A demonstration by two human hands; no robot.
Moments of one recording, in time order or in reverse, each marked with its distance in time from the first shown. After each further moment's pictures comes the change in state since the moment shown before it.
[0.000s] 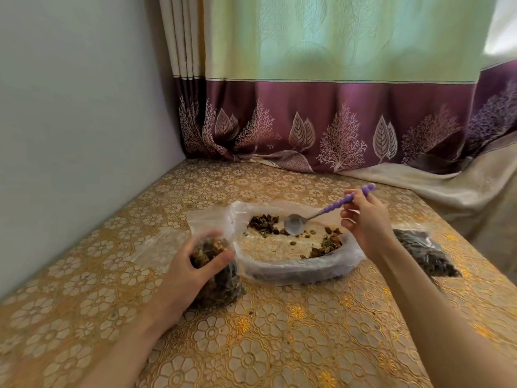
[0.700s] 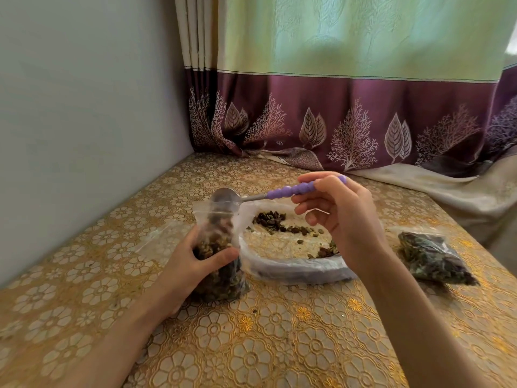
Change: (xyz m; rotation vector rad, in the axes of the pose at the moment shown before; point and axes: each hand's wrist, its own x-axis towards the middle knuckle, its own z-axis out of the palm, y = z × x) left_hand 0.005 0.003 -0.006 -0.057 -0.045 -0.039; right_hand -0.075 -0.037 0.068 -0.023 -0.370 -0.131
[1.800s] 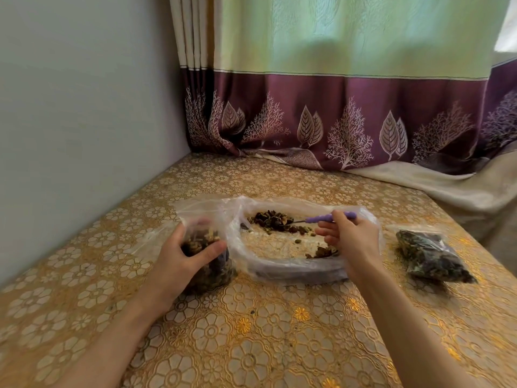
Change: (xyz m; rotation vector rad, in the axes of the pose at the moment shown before) left_hand 0.007 -0.011 -0.010 0.057 0.129 0.069; right_hand 0.011 0.062 -0.046 -0.216 0.445 0.237
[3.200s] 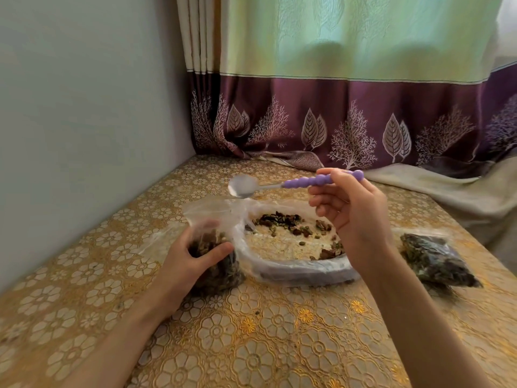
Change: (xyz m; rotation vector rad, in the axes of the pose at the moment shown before) left_hand -0.010 0.010 0.003 -0.044 -0.034 -0.020; right_hand -0.044 -0.066 0.015 0.351 -0.328 -0.240
